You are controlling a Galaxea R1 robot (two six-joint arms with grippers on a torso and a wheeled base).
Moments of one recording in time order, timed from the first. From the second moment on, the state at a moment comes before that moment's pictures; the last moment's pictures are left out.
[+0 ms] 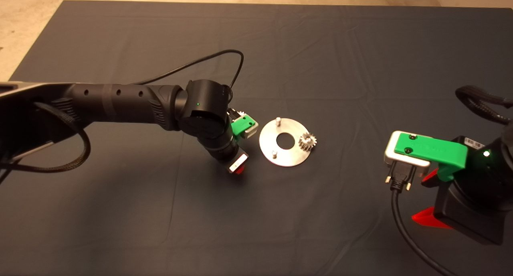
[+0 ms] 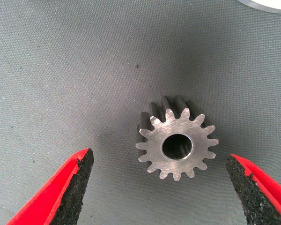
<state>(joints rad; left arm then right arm) -0.29 2.66 -1.01 0.52 1.53 -0.88 0.81 2.45 -0.39 0.19 -1.53 1.13</state>
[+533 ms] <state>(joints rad) -0.29 2.66 -1.01 0.52 1.53 -0.88 0.81 2.45 -0.39 0.19 -1.53 1.13</state>
